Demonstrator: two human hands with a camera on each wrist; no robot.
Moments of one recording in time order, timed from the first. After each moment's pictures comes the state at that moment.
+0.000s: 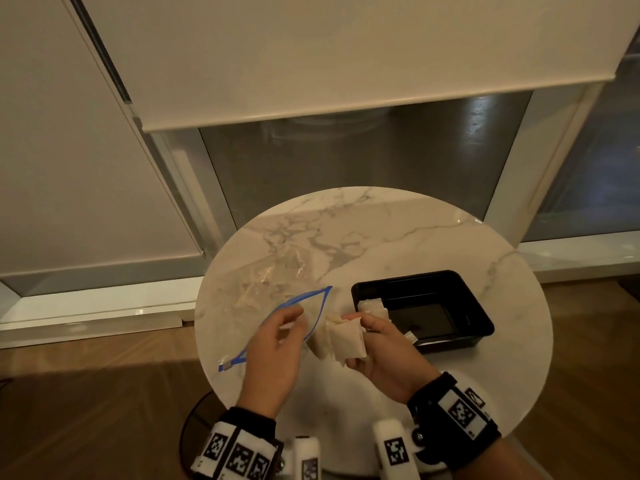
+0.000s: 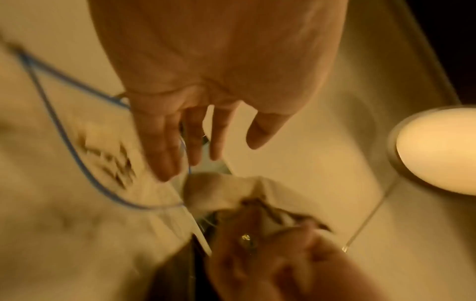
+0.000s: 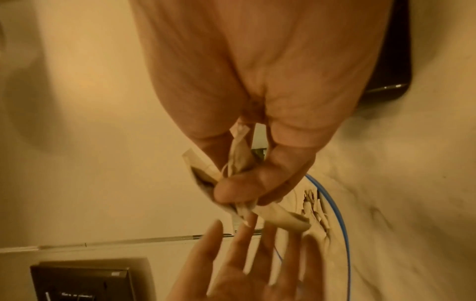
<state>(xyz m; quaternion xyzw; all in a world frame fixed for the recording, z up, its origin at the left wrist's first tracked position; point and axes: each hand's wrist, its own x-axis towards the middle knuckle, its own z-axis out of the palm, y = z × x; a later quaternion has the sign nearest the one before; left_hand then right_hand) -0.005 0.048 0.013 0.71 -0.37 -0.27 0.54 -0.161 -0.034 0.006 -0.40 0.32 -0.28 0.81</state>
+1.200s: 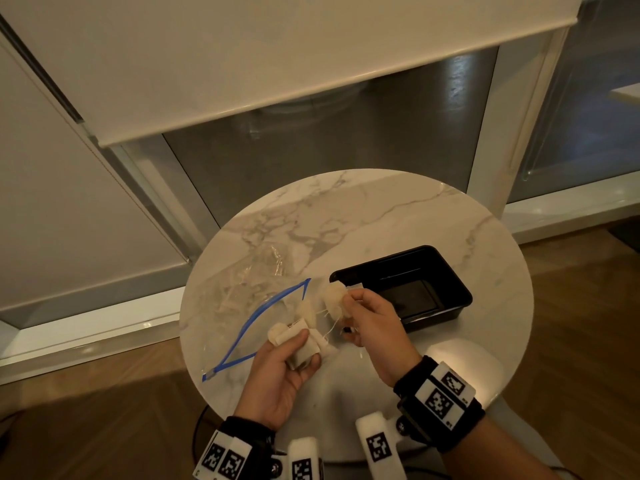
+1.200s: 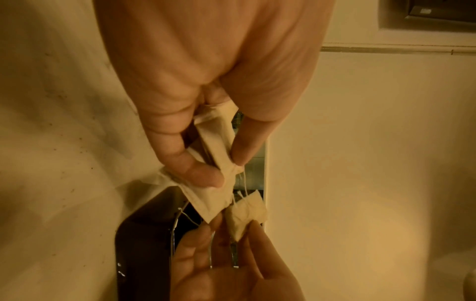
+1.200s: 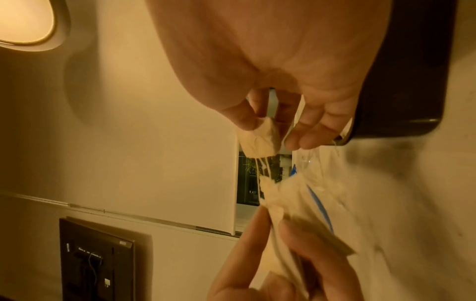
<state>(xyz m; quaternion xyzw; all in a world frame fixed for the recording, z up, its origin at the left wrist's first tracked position) -0.027 0.037 -0.012 0.49 -0.09 -0.59 0.64 -0.170 -0.043 -0.007 -0.42 0.42 -0.40 0.70</state>
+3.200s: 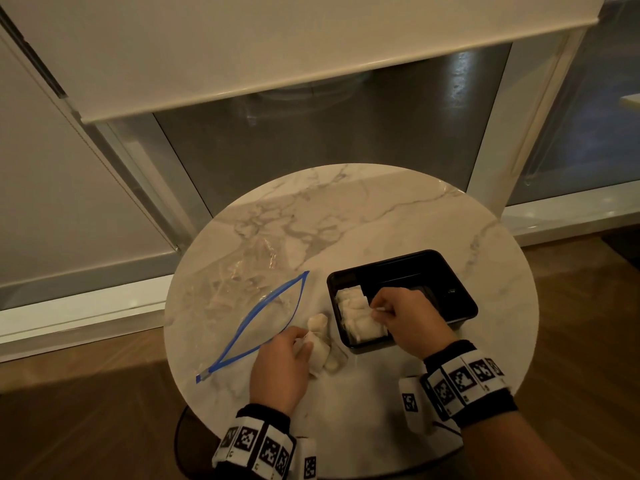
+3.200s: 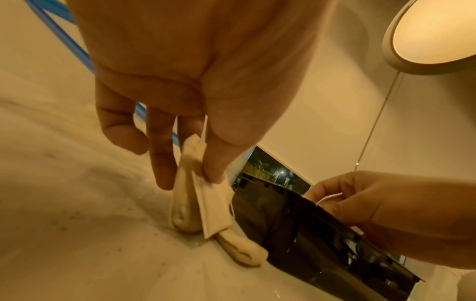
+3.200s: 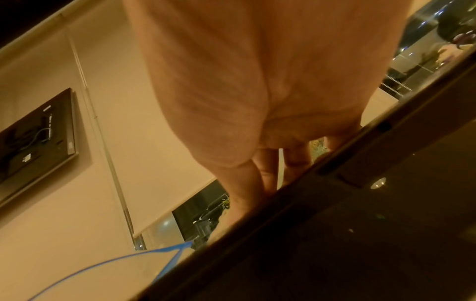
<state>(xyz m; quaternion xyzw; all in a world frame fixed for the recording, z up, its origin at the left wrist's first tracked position) -0.019 0.011 -0.053 0.80 -0.50 -0.18 0.27 -0.221 -0.111 -0.033 -0.77 0.52 -0.16 0.33</state>
